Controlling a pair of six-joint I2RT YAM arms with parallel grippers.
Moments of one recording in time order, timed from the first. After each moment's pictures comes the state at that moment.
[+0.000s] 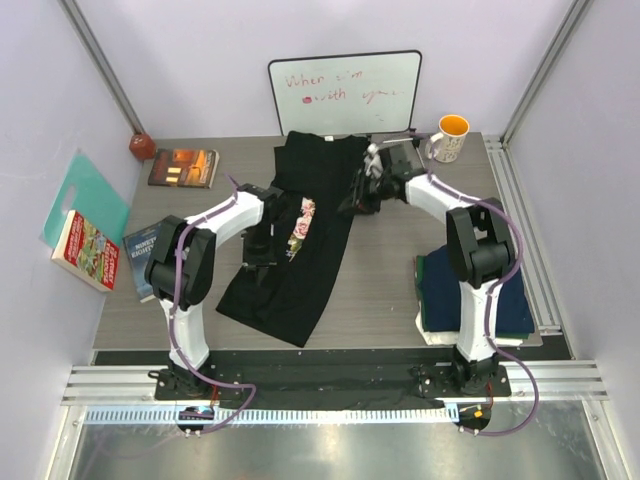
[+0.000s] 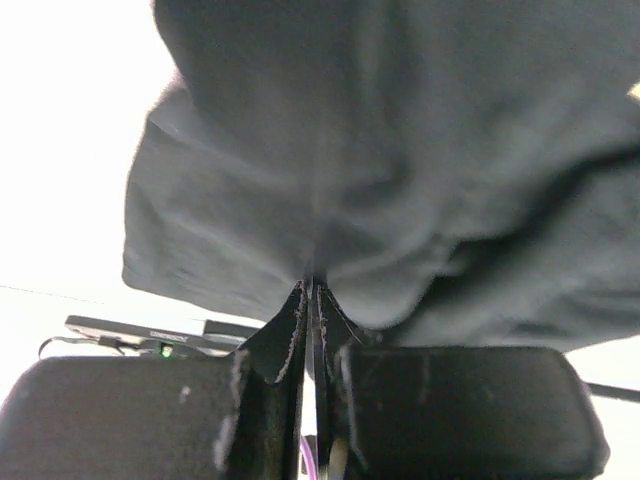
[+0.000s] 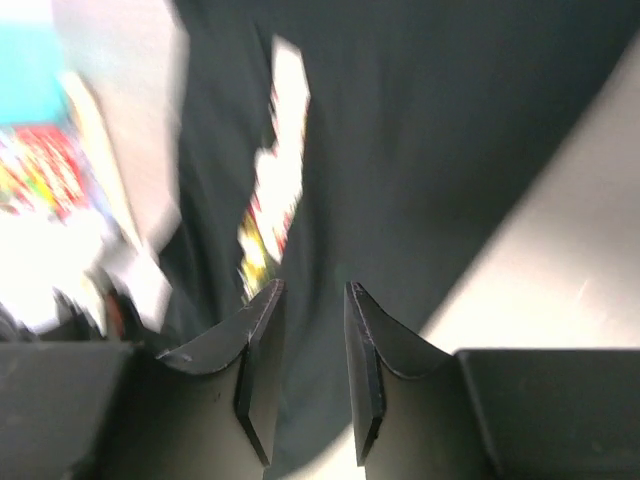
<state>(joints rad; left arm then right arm) -0.46 1.93 1.40 -1.20 -0.07 -0.52 0.29 2.10 1.60 -0.31 -0.57 0.56</state>
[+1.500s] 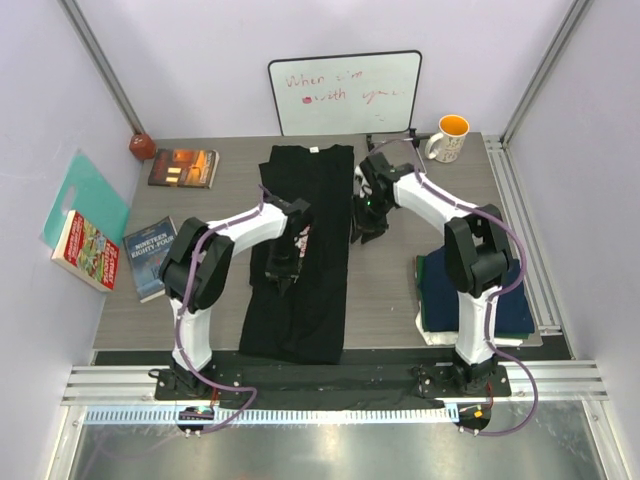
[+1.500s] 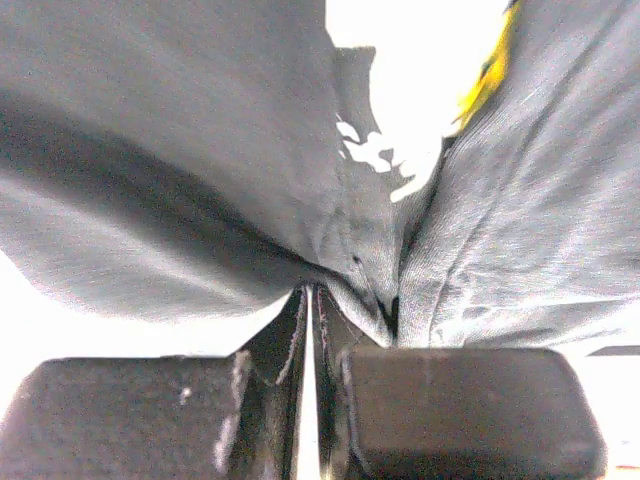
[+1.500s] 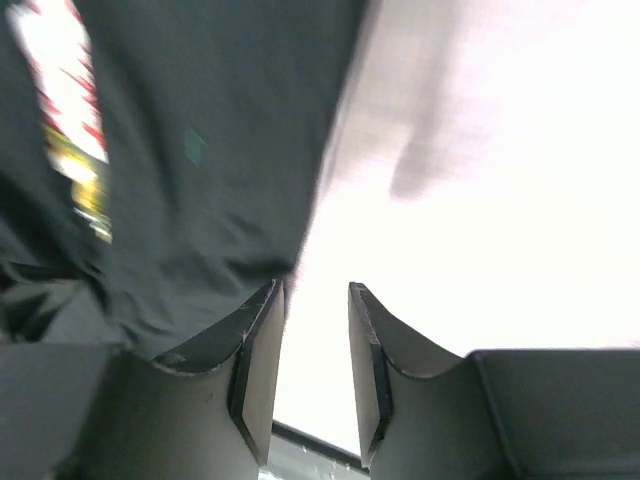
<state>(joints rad) -0.61 1.98 1.37 -1.10 0.07 -0.47 0.45 2.01 1.57 -0.85 -0.26 0.36</state>
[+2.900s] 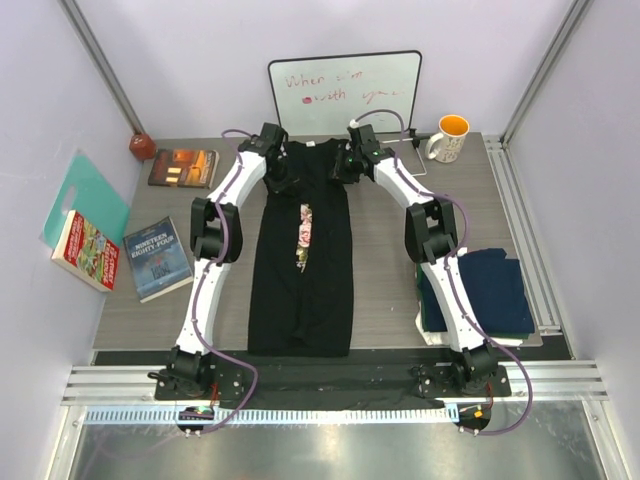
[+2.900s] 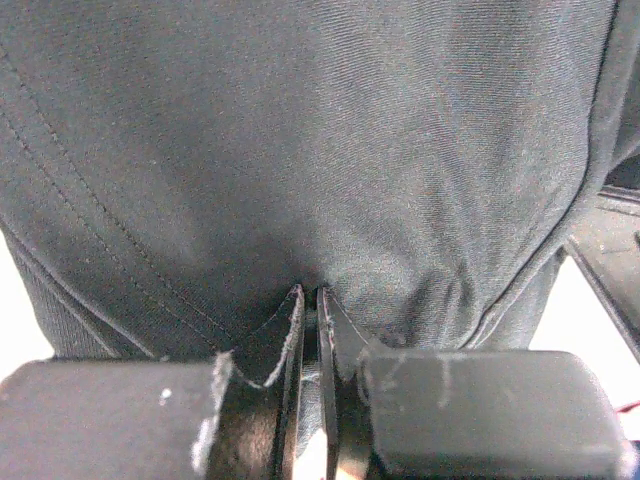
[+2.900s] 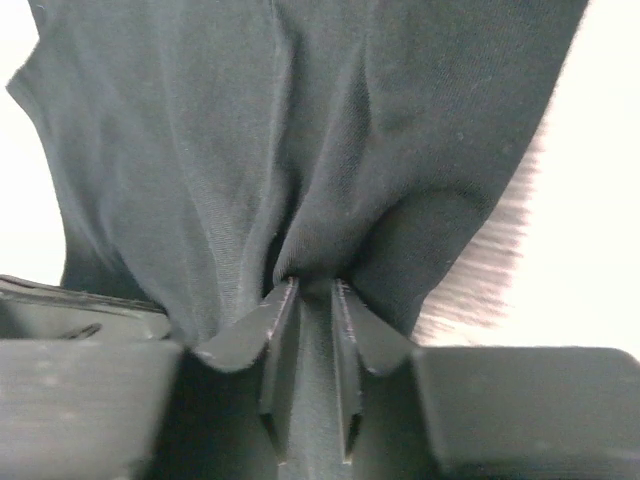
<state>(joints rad) -0.29 2.62 2.42 -0.90 0.18 -0.61 0.37 2.68 2.43 -0.52 -0.25 0.52</state>
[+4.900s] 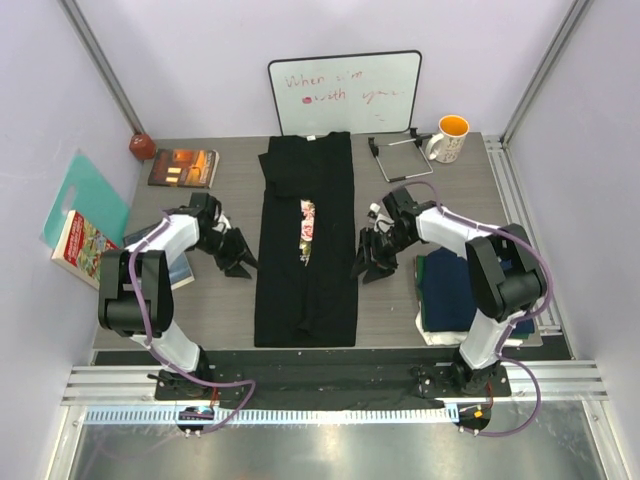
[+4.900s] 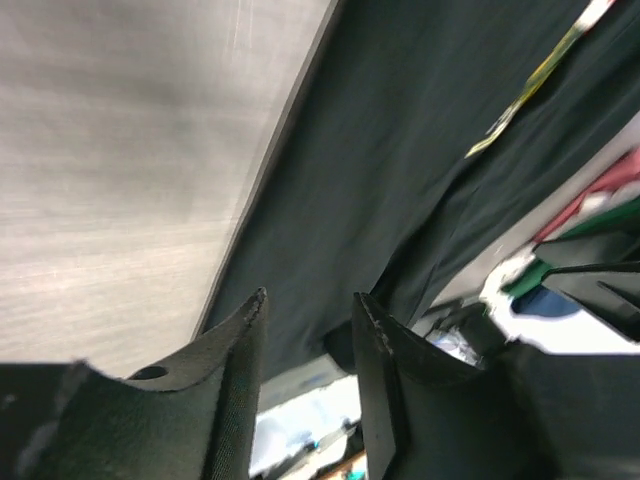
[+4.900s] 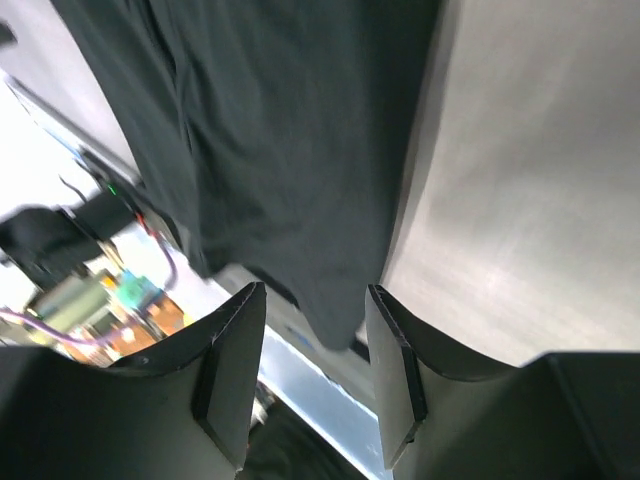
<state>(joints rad) -0.05 1.64 1.02 -0.75 0.50 -0.56 0.37 1.78 1.11 -0.63 -0.67 0.46</state>
